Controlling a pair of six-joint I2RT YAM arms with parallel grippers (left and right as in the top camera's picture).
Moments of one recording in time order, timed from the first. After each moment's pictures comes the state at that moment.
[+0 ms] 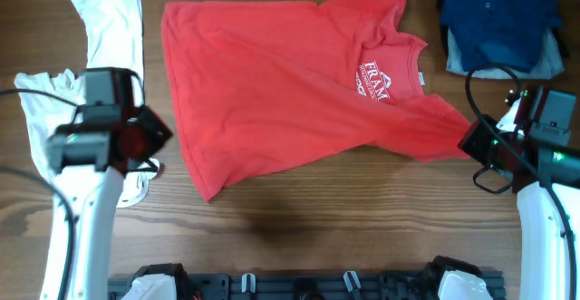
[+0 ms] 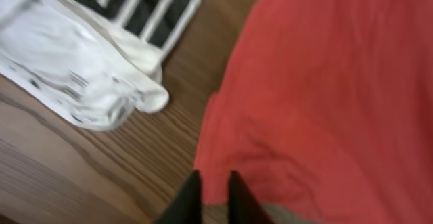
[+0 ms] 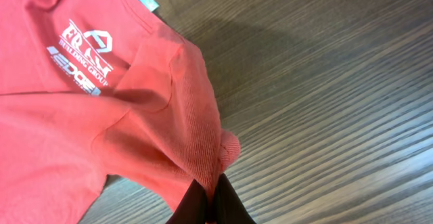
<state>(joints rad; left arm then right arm) 0.03 1.24 1.12 -1.12 -0.04 -0.64 -0.28 1.13 1.01 -0.99 -0.08 0.33</state>
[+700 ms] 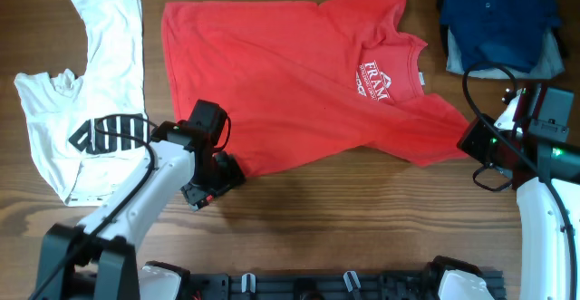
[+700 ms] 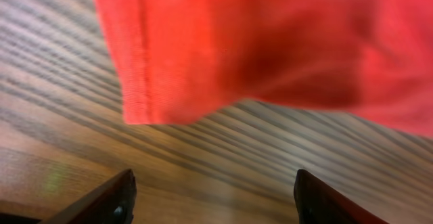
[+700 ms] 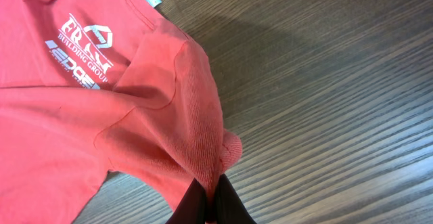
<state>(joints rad) -0.29 1.48 0.83 -0.98 0.14 -0.82 -0.28 1.14 1.01 -0.98 -0.09 0.31</state>
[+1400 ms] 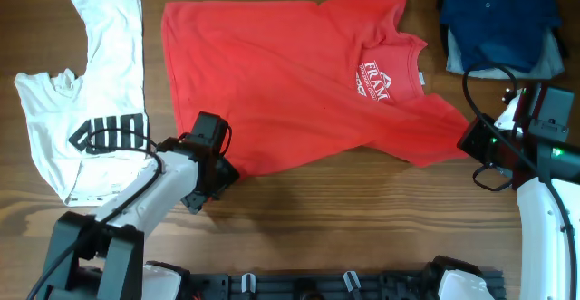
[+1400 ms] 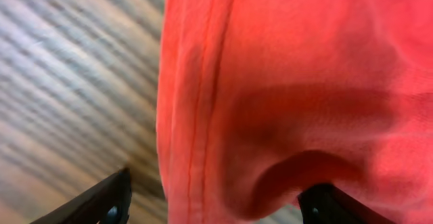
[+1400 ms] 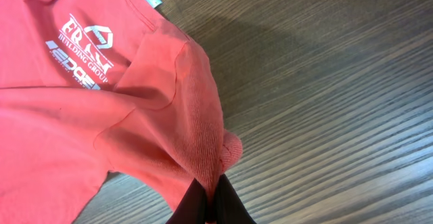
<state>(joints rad) -0.29 1.50 0.68 -0.71 -0.03 -0.99 -0.28 1.14 1.01 -0.98 -0.09 0.31</state>
